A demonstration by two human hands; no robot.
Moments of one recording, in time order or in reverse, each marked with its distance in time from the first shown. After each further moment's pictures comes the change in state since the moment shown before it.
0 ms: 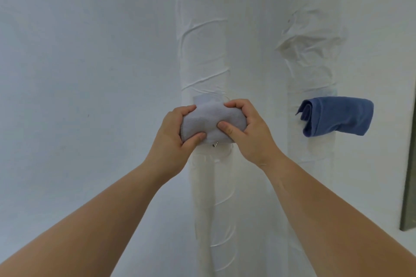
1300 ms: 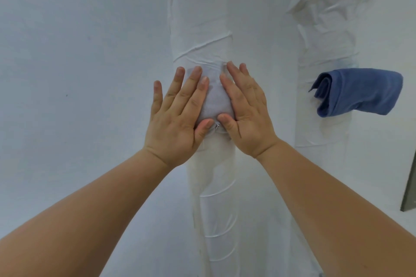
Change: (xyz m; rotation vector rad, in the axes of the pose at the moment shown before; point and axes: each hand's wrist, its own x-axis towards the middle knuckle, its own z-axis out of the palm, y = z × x) left_hand 0.019 -0.041 0.032 0.738 0.162 0.600; right_hand 0.013 0.057 0.016 -0.587 0.042 -0.505
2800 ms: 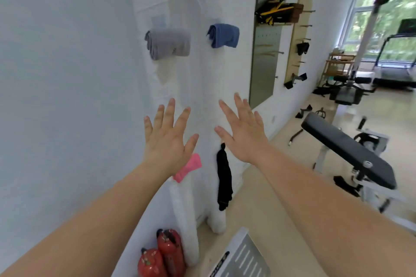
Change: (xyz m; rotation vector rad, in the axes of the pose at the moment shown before) left_hand -0.205 0.077 -0.253 -0.528 -0.677 -0.107; right_hand -0.163 -0.382 -0.161 -0.642 -0.606 0.918
